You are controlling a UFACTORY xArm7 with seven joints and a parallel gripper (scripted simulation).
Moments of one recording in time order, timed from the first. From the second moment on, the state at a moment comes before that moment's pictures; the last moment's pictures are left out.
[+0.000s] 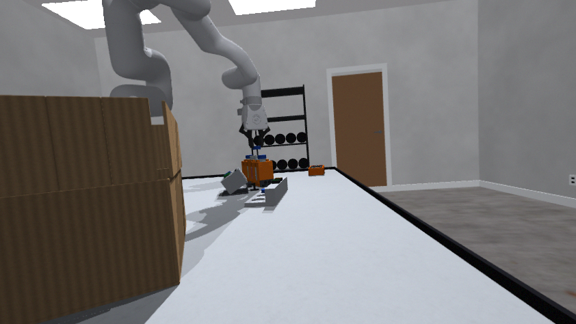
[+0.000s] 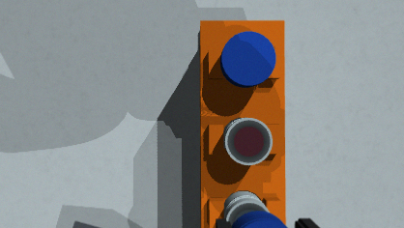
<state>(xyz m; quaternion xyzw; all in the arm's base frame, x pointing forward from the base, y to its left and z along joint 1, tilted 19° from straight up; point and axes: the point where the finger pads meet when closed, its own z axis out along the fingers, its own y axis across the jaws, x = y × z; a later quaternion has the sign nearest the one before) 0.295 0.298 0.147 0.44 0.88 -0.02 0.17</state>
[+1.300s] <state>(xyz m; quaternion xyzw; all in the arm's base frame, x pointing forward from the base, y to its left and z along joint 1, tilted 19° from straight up) 0.356 0.088 0.206 -0.01 0.99 -0.10 0.14</state>
